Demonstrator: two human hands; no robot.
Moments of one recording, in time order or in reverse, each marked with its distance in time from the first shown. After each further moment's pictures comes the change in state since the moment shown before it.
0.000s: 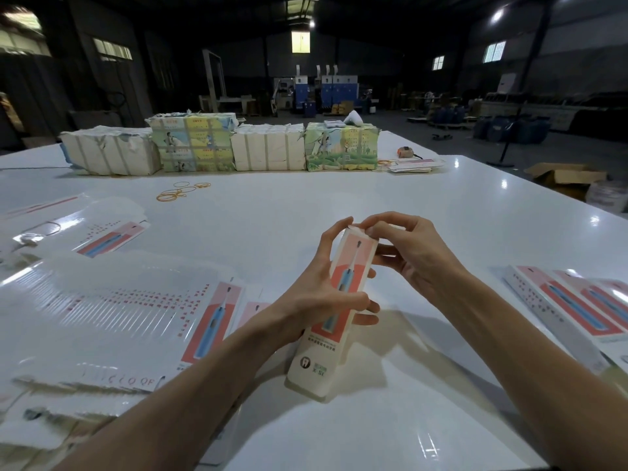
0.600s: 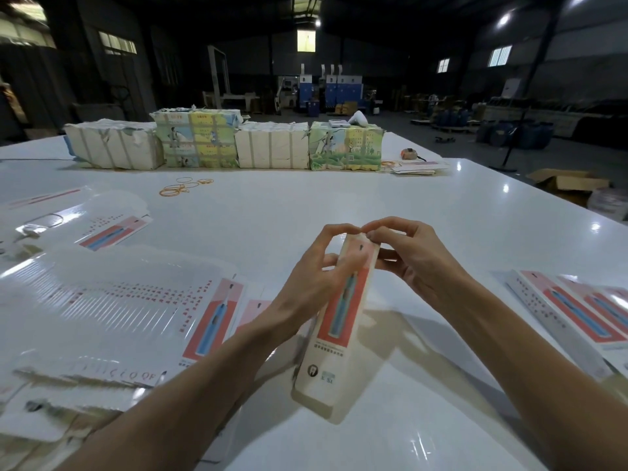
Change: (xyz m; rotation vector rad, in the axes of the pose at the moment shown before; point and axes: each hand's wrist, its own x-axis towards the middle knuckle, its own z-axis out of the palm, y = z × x) left_hand -0.003 0.010 -0.005 0.087 0.222 0.030; right_hand -0.002 0.002 -0.003 -0.008 -0.104 -0.016
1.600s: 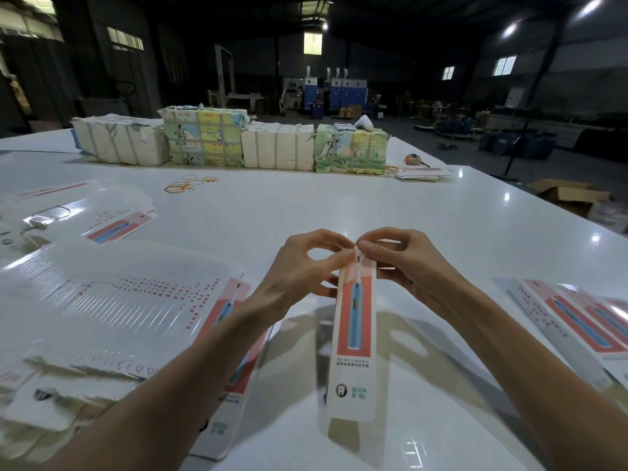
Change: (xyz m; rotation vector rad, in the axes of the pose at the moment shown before) left_hand 0.004 0.008 -0.028 -0.093 0.029 -0.081; right_hand -0.005 -0.002 0.004 -0.120 -0.155 0.045
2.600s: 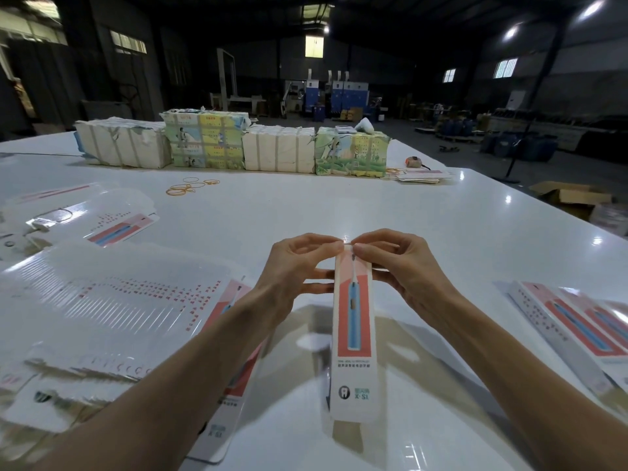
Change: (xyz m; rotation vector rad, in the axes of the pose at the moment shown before) left_hand 0.001 0.002 -0.003 -0.229 0.064 -0.157; right_hand -0.004 0.007 0.013 0.072 0.043 -0.154
